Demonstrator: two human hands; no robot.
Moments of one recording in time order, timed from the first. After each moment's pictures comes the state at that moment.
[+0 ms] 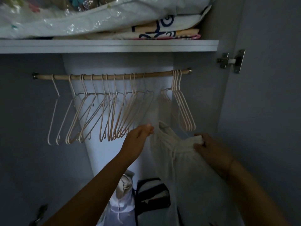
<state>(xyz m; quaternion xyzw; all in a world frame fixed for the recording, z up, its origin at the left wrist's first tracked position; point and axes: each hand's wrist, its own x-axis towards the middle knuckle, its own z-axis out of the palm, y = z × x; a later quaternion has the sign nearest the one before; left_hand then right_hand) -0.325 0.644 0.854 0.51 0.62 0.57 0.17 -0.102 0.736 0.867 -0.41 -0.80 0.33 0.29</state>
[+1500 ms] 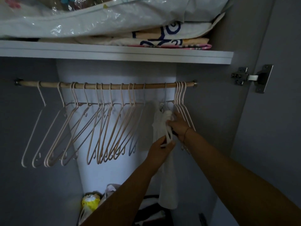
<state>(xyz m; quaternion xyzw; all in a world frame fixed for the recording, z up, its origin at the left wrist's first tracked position) -0.316 0.767 0.842 0.47 0.60 0.58 0.30 -0.272 0.888 0.903 -0.35 -0.67 0.54 0.37</state>
